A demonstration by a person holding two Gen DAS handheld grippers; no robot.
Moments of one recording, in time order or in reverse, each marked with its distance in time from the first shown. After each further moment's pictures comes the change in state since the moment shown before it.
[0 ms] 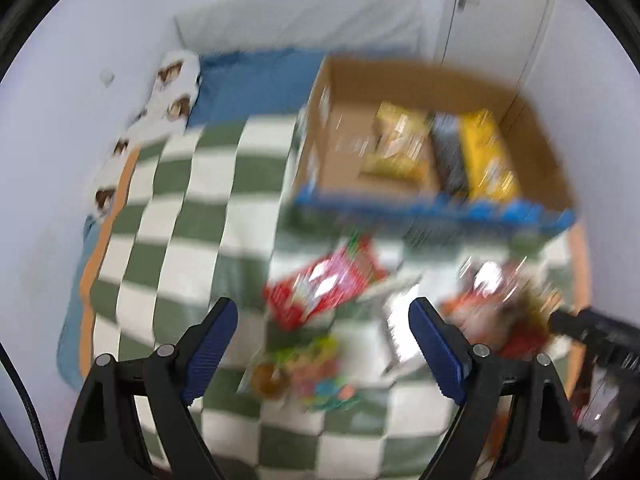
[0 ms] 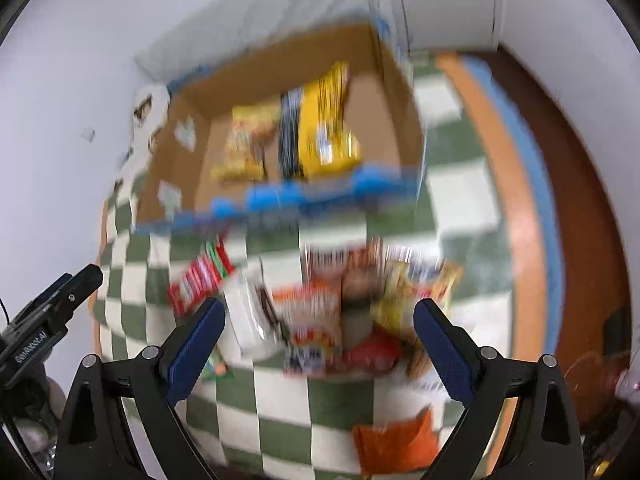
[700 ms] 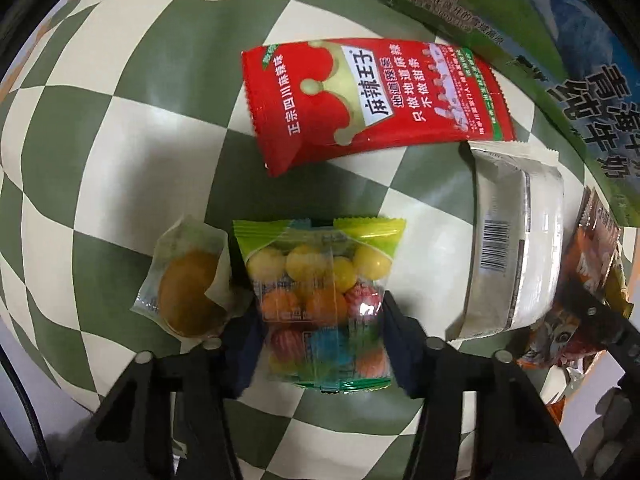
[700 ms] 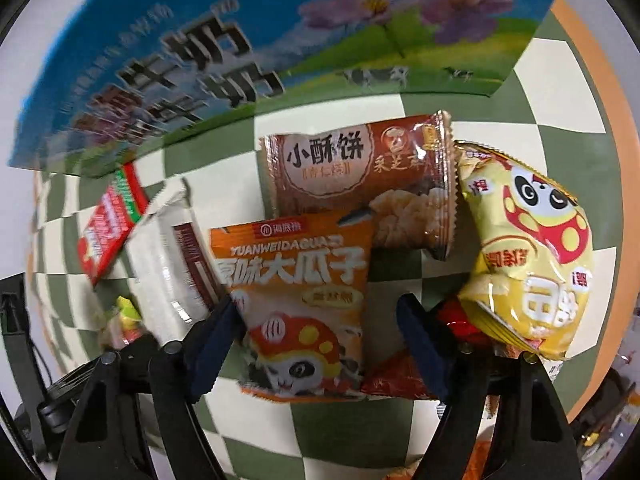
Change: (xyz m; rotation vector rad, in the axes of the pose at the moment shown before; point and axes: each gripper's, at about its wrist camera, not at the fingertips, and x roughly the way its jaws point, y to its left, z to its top) left arm 0.159 0.023 -0.080 -0.280 0.414 -0.123; right arm 0.149 0.012 -0.017 0.010 0.190 -0.162
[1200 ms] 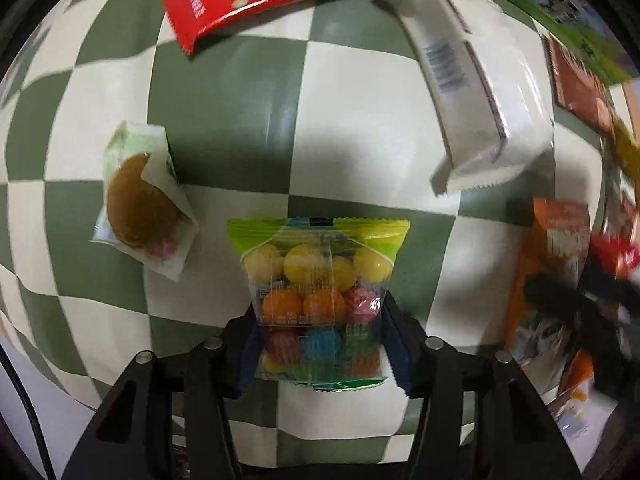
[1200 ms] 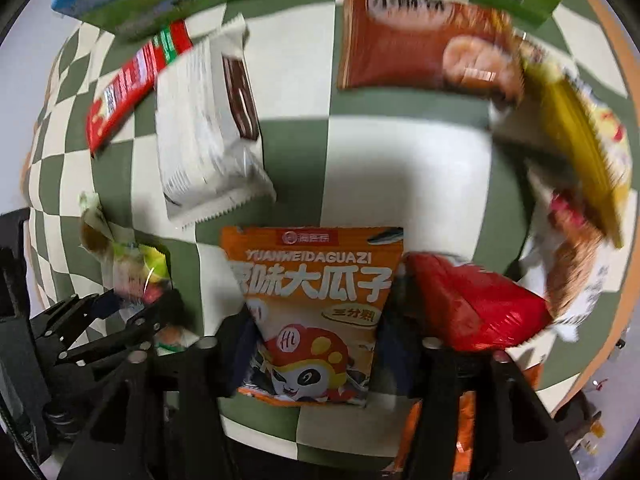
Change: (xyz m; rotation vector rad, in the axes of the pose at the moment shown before) left arm 0.020 -0.022 -0.074 0.204 0.067 0.027; right arm 0.020 0.028 -0.077 -0.130 0.144 0.038
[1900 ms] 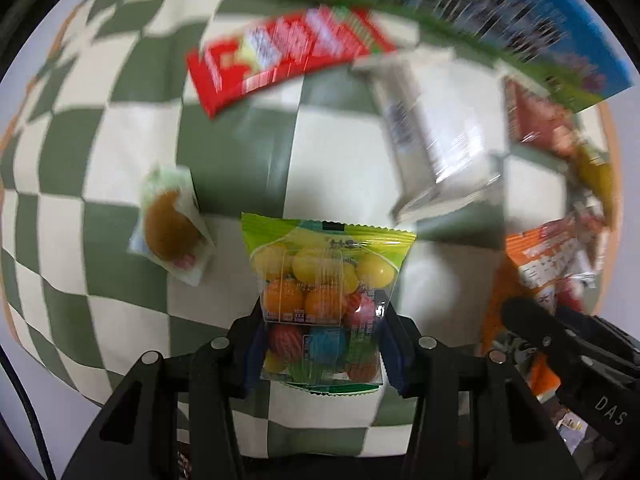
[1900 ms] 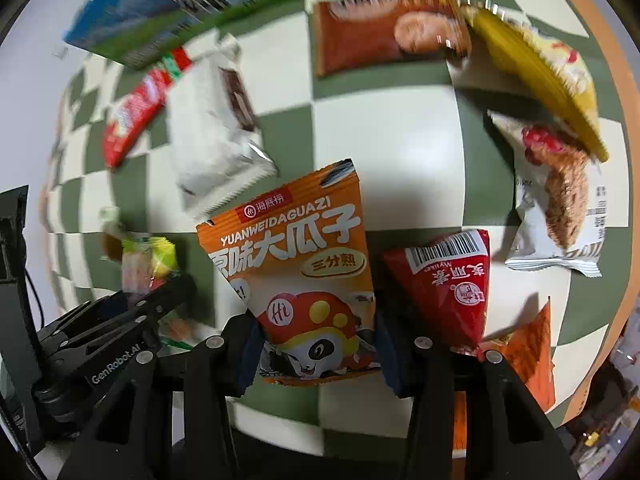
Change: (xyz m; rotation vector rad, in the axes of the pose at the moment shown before) left arm -0.056 0.024 -0.011 0.019 -0.128 -0.005; right arm -0.047 -0.016 -0.035 0.086 -0.111 0.091
